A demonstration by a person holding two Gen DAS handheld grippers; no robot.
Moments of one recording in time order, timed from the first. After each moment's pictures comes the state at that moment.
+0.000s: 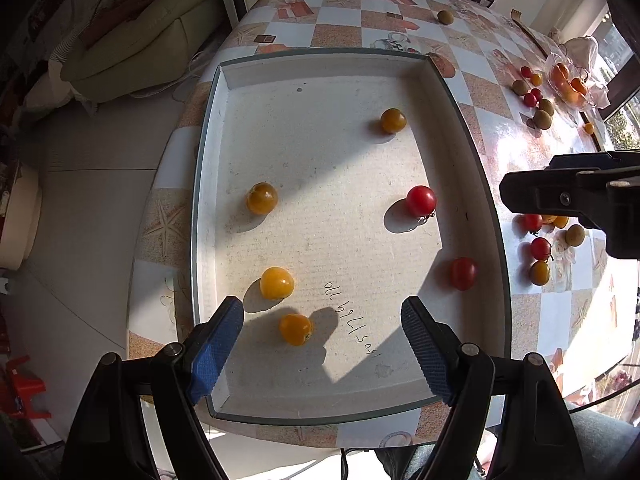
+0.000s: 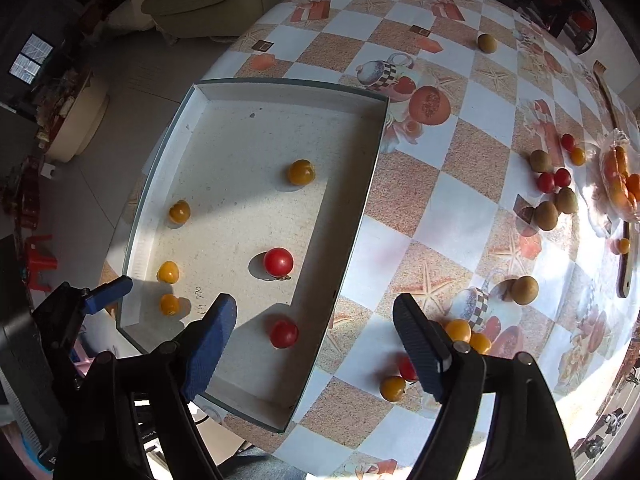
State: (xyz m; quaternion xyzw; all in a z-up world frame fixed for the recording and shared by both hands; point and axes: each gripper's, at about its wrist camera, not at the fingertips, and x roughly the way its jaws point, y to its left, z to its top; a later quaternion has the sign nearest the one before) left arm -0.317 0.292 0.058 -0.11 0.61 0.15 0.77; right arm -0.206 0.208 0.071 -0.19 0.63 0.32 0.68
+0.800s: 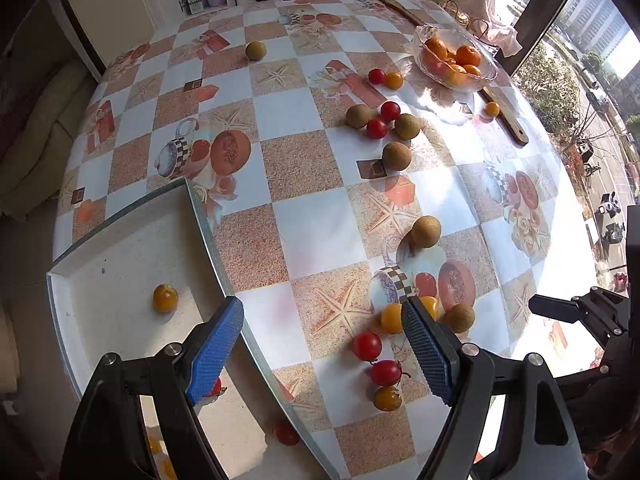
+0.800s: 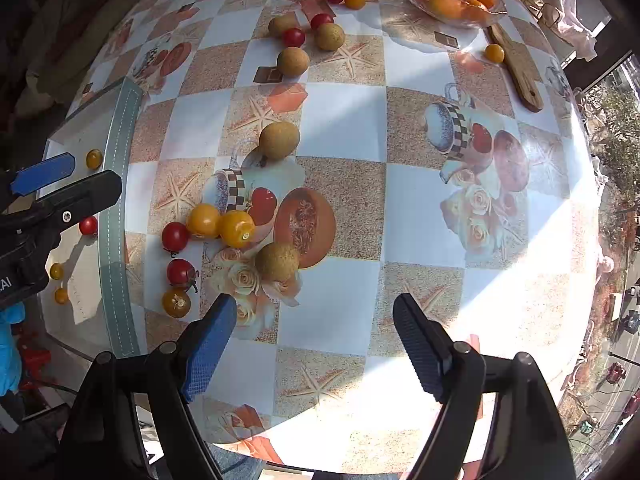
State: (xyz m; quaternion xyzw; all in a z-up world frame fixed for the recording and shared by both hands) left arm -0.164 0.176 0.073 -0.04 0.61 -0.01 0.79; right arm -0.176 0.009 0.045 -0.10 0.68 0.16 0.71
